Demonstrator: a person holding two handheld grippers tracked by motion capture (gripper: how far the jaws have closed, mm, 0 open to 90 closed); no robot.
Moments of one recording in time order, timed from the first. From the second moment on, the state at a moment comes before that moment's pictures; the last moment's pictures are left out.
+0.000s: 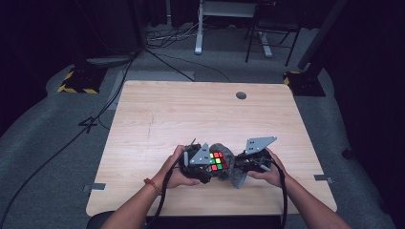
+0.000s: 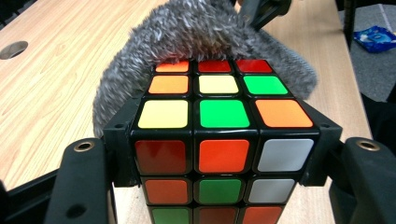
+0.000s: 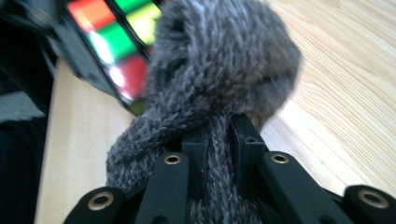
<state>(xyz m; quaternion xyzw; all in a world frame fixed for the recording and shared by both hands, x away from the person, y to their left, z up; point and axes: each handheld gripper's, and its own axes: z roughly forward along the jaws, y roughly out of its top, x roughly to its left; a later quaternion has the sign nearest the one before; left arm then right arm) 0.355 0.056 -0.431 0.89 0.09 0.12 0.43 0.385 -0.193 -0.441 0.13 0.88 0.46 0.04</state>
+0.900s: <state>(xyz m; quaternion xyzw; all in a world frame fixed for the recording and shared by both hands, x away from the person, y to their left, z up) 0.357 0.051 -0.438 0.91 0.10 0.13 0.39 0.371 -0.190 -0.423 0.12 0.85 0.50 0.09</state>
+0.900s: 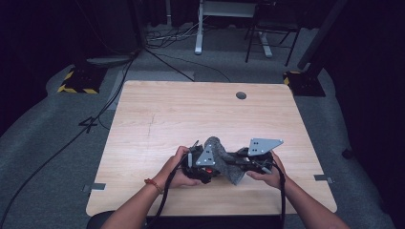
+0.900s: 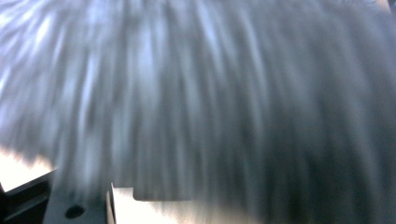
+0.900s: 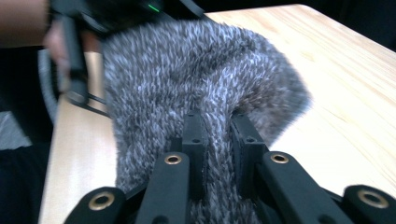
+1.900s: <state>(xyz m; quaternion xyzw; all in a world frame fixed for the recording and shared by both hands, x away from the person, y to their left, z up) 0.353 0.056 -0.426 0.89 0.09 0.14 0.42 0.379 -0.195 -0.430 0.14 0.86 0.48 0.08</state>
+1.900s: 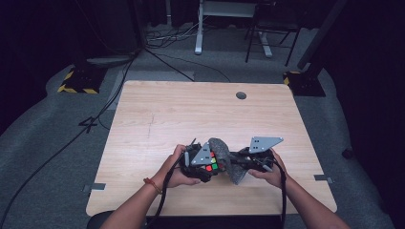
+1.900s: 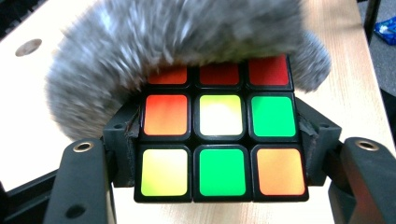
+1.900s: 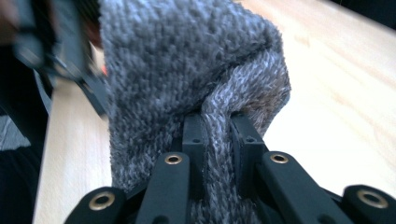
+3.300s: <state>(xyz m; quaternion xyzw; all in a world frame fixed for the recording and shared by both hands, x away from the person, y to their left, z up) 0.360 0.049 -0.436 0.90 0.11 0.14 0.39 0.358 -0.191 -0.418 0.09 0.86 0.50 0.09</state>
